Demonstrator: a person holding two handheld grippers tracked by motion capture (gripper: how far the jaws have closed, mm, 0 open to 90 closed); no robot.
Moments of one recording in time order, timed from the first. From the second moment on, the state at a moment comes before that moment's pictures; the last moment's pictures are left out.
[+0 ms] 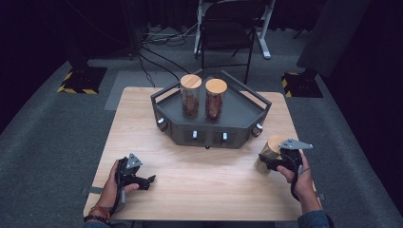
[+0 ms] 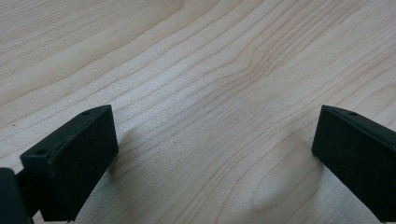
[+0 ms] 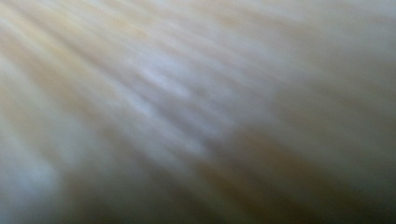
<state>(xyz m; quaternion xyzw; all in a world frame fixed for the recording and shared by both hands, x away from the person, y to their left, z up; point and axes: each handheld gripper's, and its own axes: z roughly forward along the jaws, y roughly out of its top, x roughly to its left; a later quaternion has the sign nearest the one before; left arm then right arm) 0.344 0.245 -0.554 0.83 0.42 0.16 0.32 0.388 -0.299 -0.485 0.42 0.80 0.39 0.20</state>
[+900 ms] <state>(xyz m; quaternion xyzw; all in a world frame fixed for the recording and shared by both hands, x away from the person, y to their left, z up) 0.344 0.245 -0.555 0.83 0.42 0.16 0.32 0.385 -0.273 -0.434 0.36 0.84 0.37 0.18</state>
